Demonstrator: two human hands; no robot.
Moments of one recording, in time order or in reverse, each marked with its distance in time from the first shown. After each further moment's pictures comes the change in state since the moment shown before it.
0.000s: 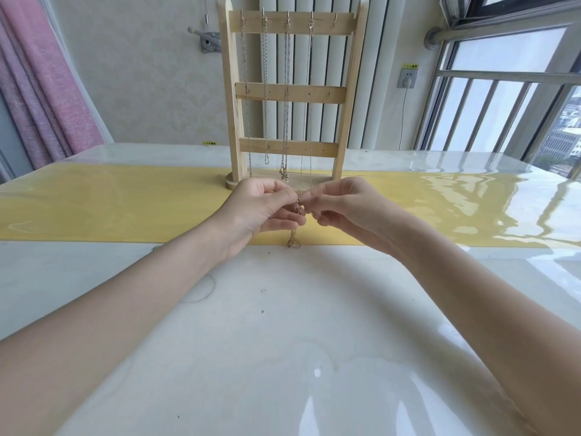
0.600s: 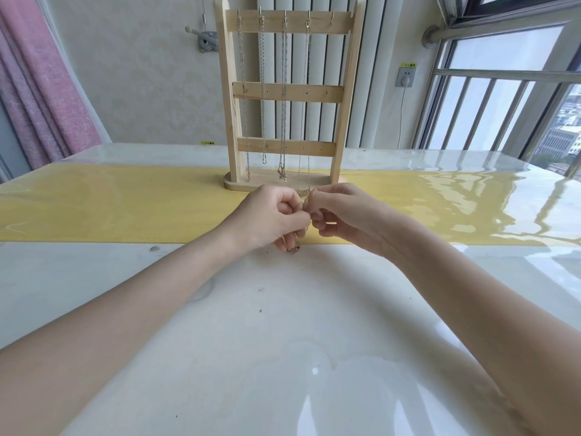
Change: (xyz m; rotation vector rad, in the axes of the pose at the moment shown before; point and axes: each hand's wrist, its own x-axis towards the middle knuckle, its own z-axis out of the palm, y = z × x) left_hand -0.001 -0.006 0.008 0.438 -0.075 0.110; right_hand -0.003 -0.001 0.006 -0.067 -0.008 0.114
